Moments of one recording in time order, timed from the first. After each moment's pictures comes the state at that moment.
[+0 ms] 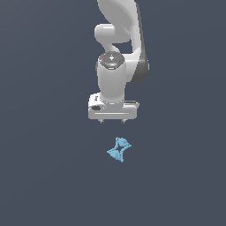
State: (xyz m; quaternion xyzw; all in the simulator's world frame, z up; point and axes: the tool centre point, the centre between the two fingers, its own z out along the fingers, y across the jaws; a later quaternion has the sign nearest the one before) arm 0.006 -0.001 0.170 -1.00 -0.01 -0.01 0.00
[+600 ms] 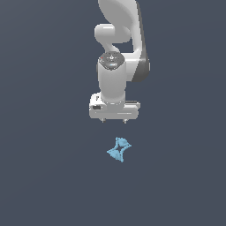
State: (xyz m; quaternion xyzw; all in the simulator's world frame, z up) arm 0.003 0.005 0.170 -1.00 0.02 -0.01 0.02
